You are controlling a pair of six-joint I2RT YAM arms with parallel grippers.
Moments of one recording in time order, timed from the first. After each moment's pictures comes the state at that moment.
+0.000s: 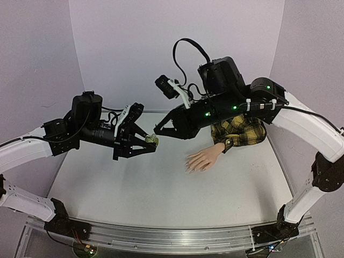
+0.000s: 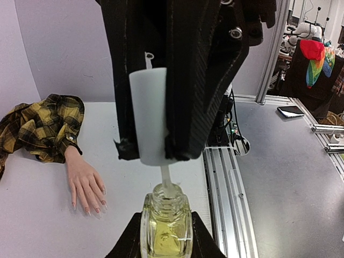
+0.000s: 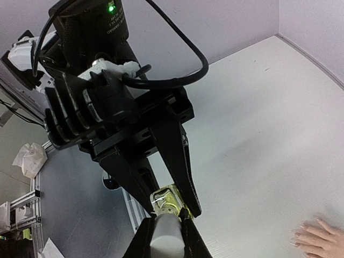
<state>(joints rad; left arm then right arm) -0.89 1.15 1.04 -0.19 0.71 0.20 1.12 1.62 1.88 -0.79 -0.27 0.21</state>
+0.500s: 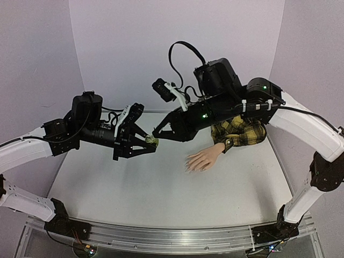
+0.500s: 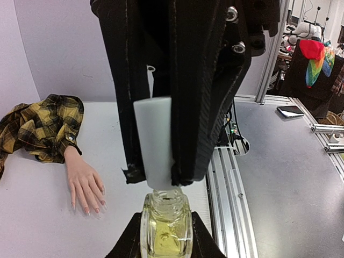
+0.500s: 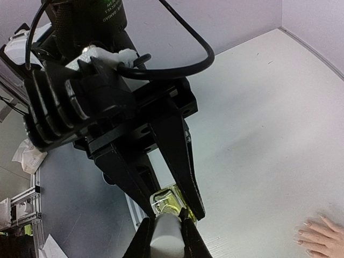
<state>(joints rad) -0.89 1.15 1.04 -0.19 0.70 0.20 1.12 1.65 1.89 -0.81 -0.27 0.21</state>
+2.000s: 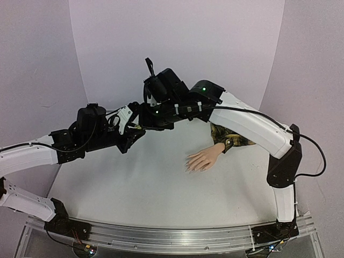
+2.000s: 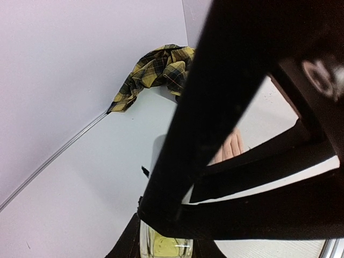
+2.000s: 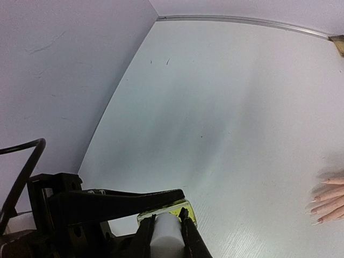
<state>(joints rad) -0.88 1.16 0.90 -0.05 -0.03 0.16 1.13 2.12 2.37 -0.93 0.19 0.73</state>
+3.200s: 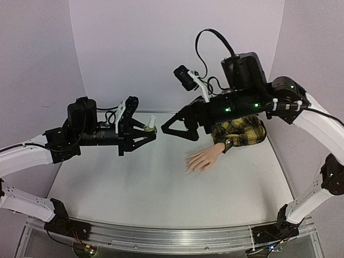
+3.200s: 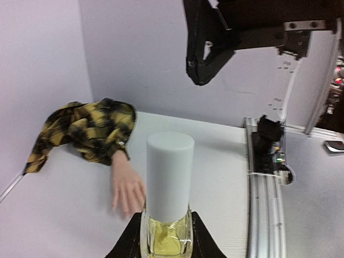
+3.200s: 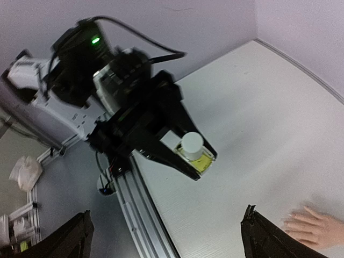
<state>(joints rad) -0.89 1.12 0.92 0.06 0.47 0.07 1.10 1.51 1.83 -0.80 -0.23 0.22</state>
